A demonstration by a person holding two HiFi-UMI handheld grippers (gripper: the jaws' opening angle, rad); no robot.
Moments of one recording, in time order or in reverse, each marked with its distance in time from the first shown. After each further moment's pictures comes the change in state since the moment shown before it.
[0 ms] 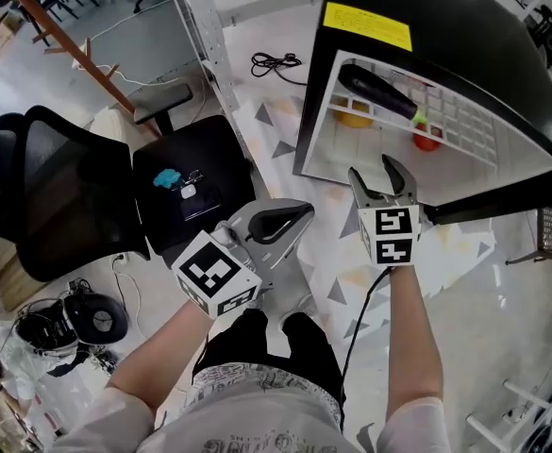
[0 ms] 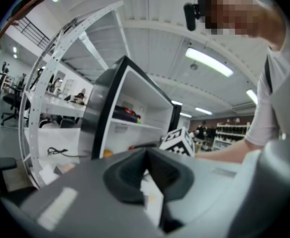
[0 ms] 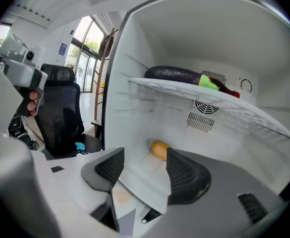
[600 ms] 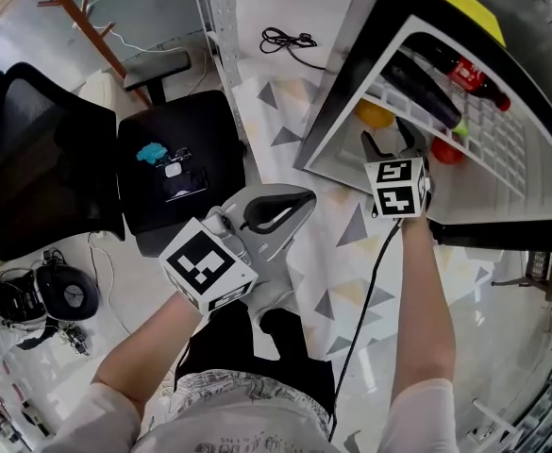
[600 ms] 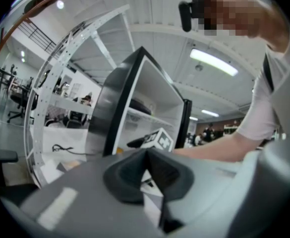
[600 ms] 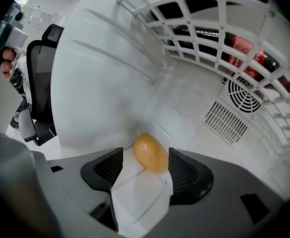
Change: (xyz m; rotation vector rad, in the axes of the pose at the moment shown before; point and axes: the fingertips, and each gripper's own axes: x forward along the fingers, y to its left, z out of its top) left arm 0.020 0.038 -0.038 0.001 -0.049 0.073; right arm 0.116 -0.041 -0.024 -0.286 0.083 -0.020
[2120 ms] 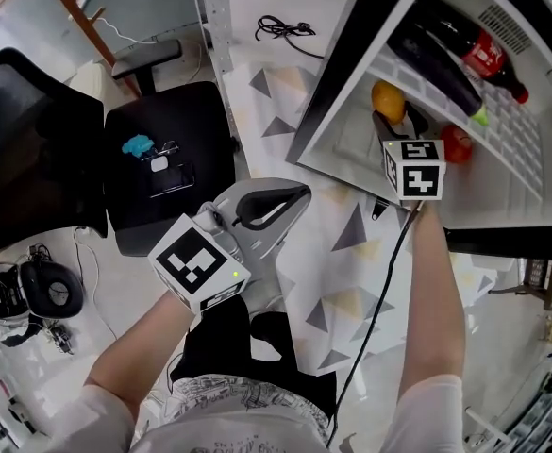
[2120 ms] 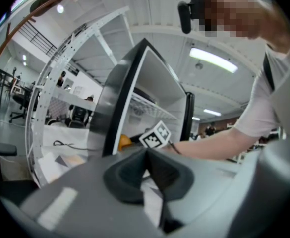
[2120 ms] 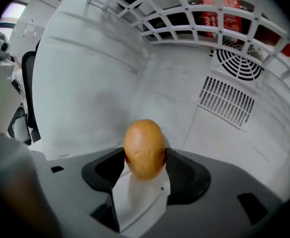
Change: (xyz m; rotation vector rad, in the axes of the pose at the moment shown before) left arm 0.016 0.011 -0.041 0.020 -0.030 0.027; right arm 0.032 -0.028 -0.016 0.101 -0.073 0.020
